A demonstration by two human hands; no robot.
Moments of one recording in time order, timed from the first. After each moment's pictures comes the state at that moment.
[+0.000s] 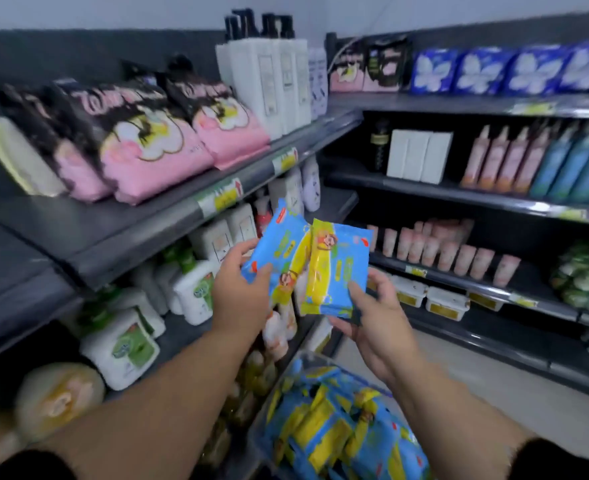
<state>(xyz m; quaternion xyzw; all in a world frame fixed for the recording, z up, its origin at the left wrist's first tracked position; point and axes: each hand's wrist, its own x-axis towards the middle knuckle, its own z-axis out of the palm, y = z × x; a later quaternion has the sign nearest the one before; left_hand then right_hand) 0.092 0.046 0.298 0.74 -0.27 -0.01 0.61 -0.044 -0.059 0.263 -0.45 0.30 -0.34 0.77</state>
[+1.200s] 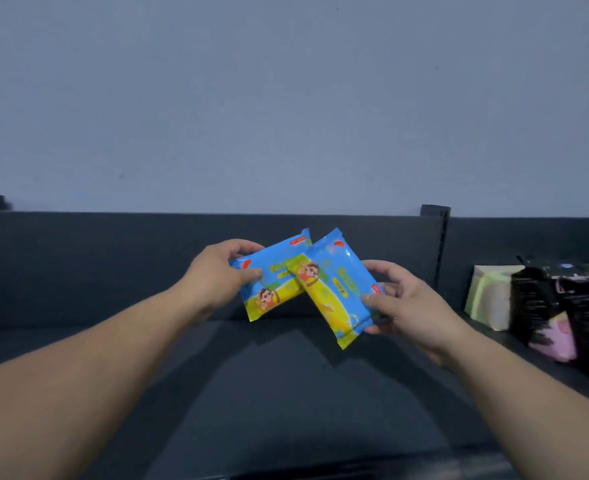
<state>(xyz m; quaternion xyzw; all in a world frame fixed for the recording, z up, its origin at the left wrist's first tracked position) 0.220 0.625 0.537 0.82 -0.06 0.17 0.54 0.210 0.354 0.515 -0.75 -0.16 -0.03 0.64</state>
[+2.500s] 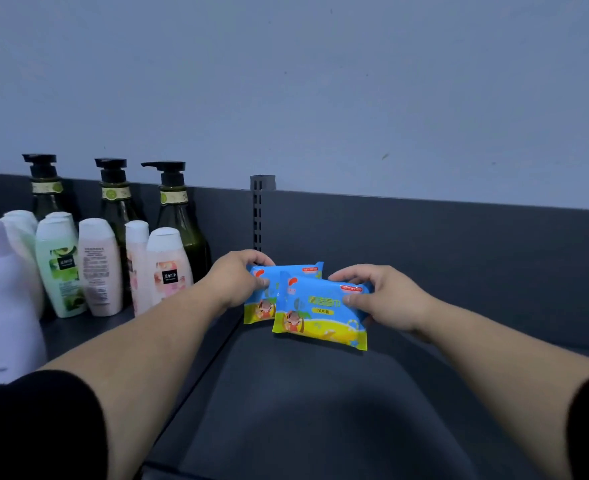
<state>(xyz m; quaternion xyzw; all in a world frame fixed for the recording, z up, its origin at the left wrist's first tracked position) 0.189 1.032 0.487 0.88 0.15 0.19 0.42 0.252 0.793 0.493 -0.84 -0.32 0.07 0.44</state>
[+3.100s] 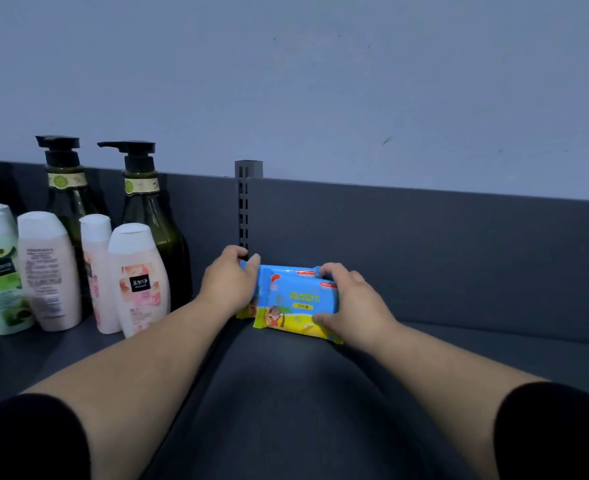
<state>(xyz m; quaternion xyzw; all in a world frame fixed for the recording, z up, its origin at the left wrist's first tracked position) 0.241 1.044 0.458 0.86 0.21 0.27 0.39 0.275 0.845 0.450 -0.92 -0.26 -0.07 0.28</state>
